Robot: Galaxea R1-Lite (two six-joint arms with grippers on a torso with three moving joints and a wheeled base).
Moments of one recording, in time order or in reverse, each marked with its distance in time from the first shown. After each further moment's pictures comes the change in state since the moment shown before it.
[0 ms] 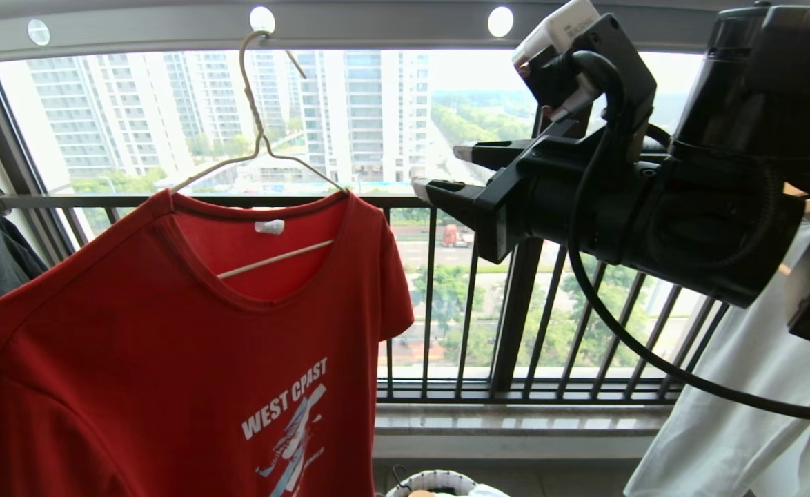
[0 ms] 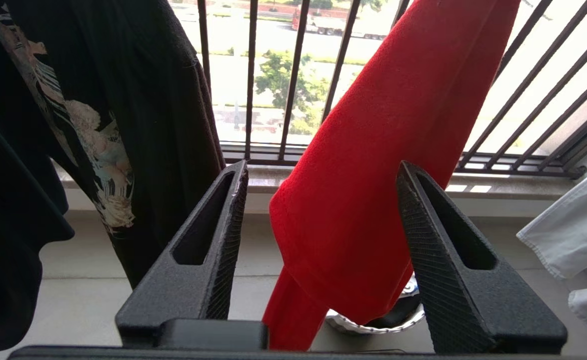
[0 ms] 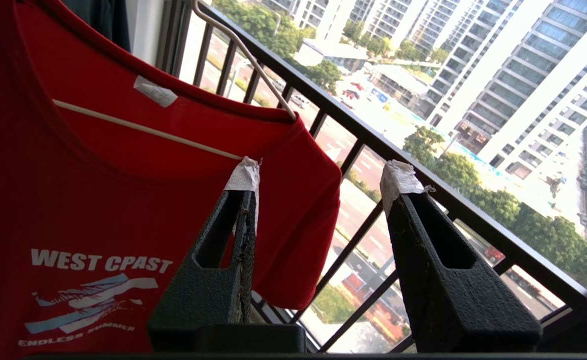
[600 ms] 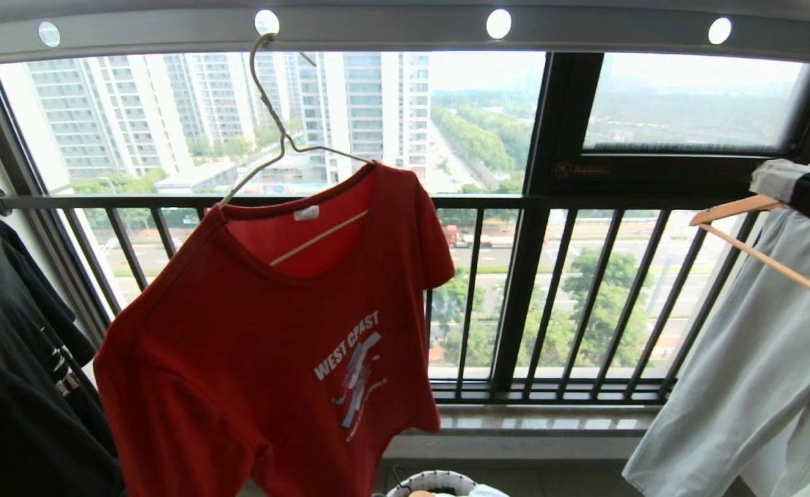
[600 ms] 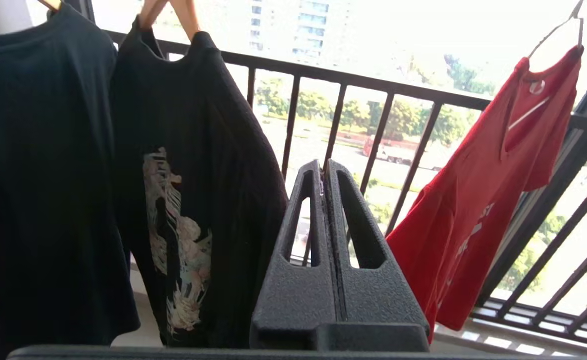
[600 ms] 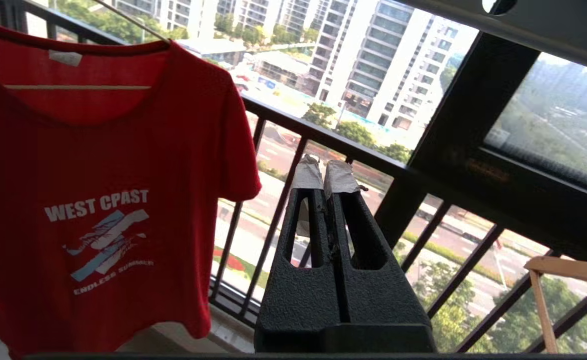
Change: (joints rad) left arm 0.296 0.003 -0.066 -0.259 0.003 0.098; right arm -0.211 -0.630 0.408 0.138 -0.119 0.057
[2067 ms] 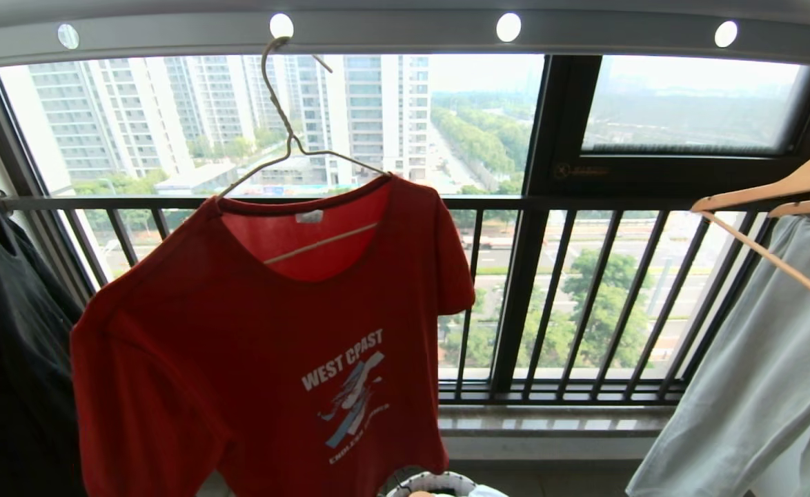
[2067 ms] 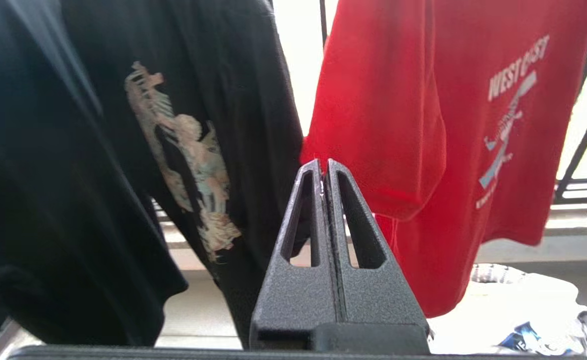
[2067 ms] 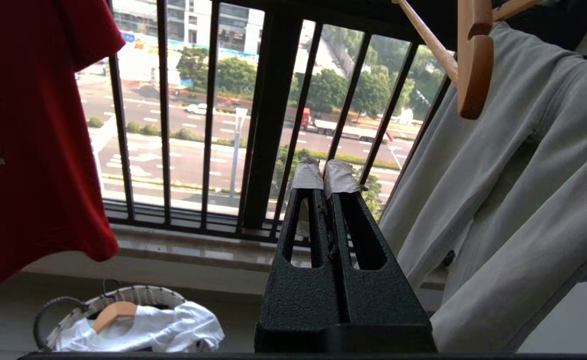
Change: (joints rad) left arm 0.097 -0.325 0.403 0.050 -0.240 0.226; right arm -0.521 -0.910 0.527 0.472 0.060 0.122
